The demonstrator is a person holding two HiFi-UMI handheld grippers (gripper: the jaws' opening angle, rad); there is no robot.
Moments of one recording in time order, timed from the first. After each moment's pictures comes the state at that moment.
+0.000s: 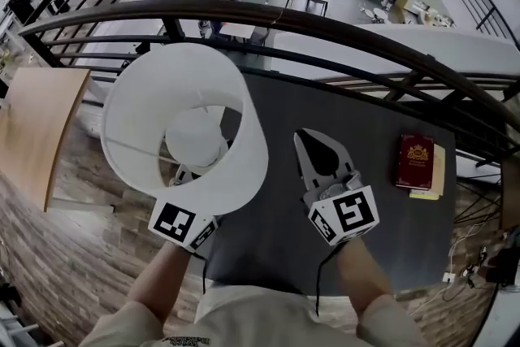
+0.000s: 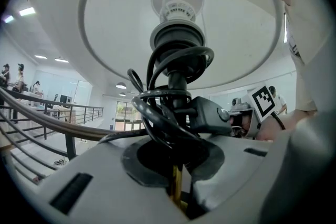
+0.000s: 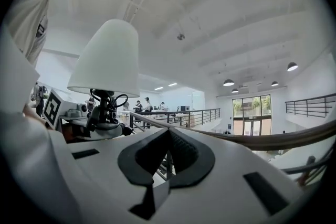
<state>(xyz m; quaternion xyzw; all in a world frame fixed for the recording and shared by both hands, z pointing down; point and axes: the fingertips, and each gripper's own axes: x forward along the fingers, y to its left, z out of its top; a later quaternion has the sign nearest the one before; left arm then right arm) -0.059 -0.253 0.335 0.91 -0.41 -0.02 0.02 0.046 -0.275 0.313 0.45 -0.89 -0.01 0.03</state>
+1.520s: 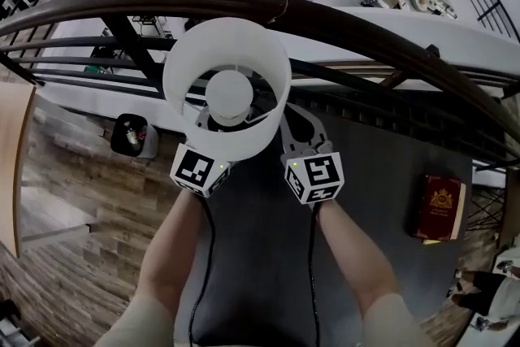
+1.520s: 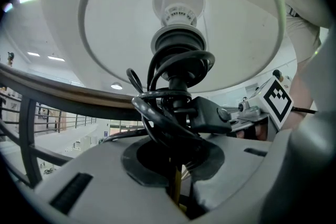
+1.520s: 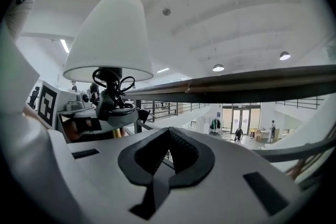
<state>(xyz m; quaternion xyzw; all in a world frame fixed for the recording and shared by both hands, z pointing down) -0.005 -0.590 0.558 0.92 -0.38 -0.05 -0.02 0.062 -0.593 0.578 0.51 -0.86 0.03 0.07</state>
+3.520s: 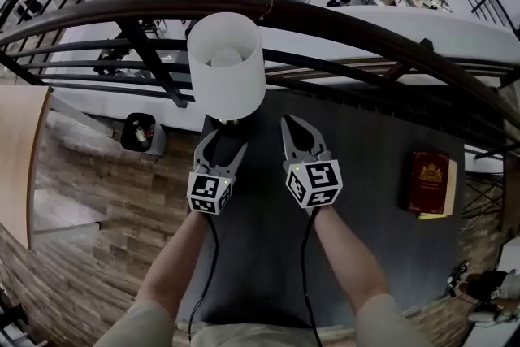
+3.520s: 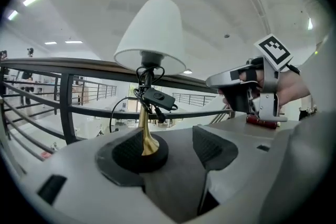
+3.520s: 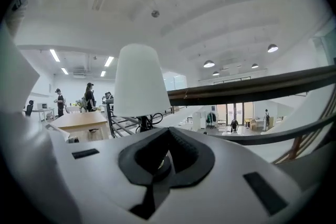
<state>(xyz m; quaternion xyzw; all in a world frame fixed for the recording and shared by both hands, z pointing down) -0.030 -0.480 0.636 0.88 -0.46 0.07 0.10 0.082 -0.500 0.543 0.53 -0.84 0.09 0.06</state>
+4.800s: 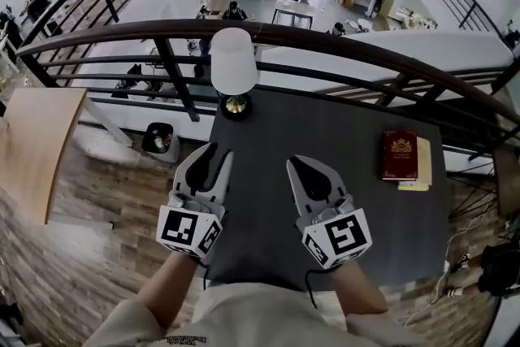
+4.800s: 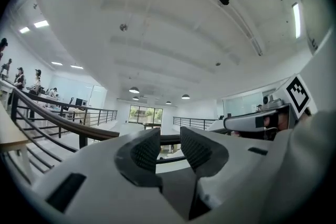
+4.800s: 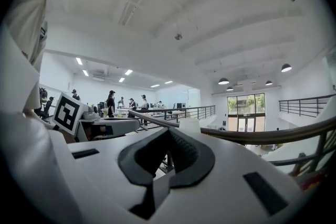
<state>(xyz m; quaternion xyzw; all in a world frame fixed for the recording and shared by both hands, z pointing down) -0.047 -0.215 0.305 0.88 -0.47 -0.04 0.02 0.068 -0.186 0.291 0.48 -0.88 0.00 0.04</state>
